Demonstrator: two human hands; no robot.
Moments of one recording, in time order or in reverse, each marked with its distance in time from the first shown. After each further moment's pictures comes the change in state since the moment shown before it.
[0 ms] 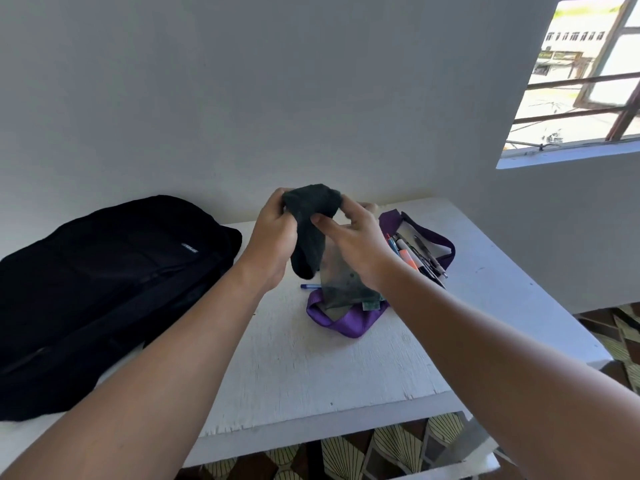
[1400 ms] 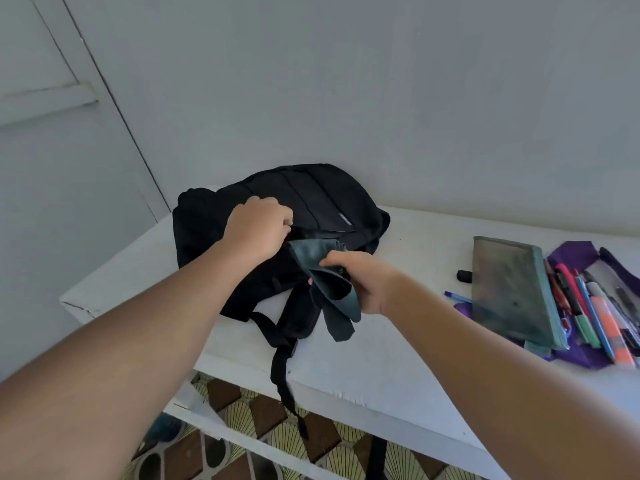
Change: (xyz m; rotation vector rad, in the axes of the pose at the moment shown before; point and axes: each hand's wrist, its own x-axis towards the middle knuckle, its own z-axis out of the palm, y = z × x) left_hand -0.038 0.000 -0.266 1.668 0.171 -0.069; right_hand -0.023 -0.003 0.204 0.378 -0.764 0.797
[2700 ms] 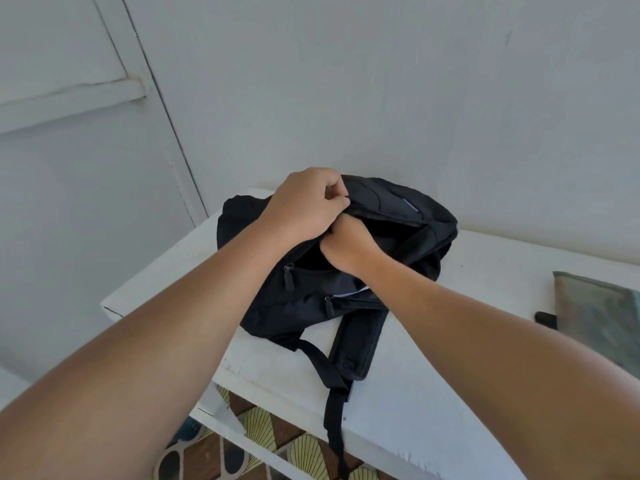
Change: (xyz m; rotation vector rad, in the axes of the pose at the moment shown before) left_hand 0.031 -0.033 -0.053 -0.616 0.089 -0.066; right_hand 0.099 -0.061 0.100 -1.096 0.331 -0.597
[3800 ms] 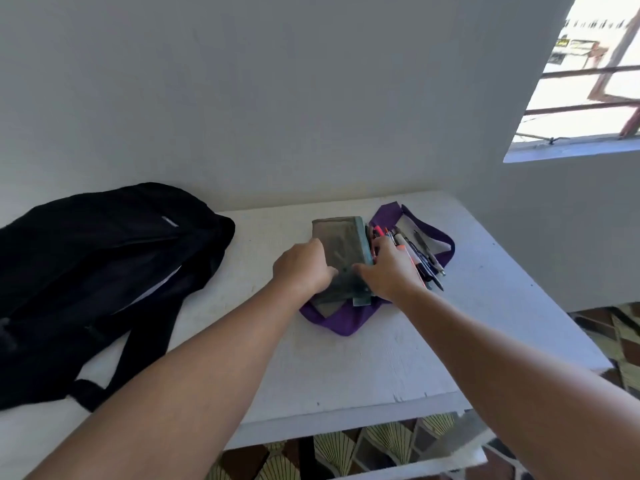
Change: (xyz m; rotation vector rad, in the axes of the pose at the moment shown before) left_hand -0.071 0.223 0.279 0.298 -0.454 0.158; right_hand -0.263 0.248 -0.203 -0.077 0.401 0.740
